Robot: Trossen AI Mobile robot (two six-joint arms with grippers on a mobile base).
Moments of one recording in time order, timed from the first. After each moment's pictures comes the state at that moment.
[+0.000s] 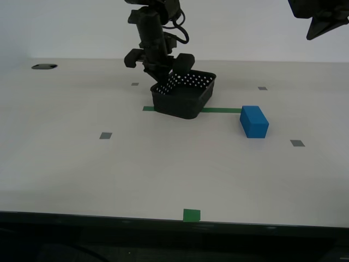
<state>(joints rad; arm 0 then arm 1) -0.01 1.72 1.33 -0.58 -0.11 -0.06 -0.54 2.47 1.98 -0.74 0.03 -0.10</state>
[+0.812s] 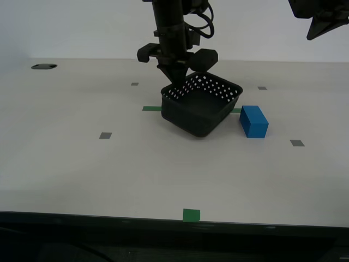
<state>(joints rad) -0.01 1.72 1.33 -0.58 -0.11 -0.06 -0.67 2.34 1.93 -0.93 0.04 -0.08</state>
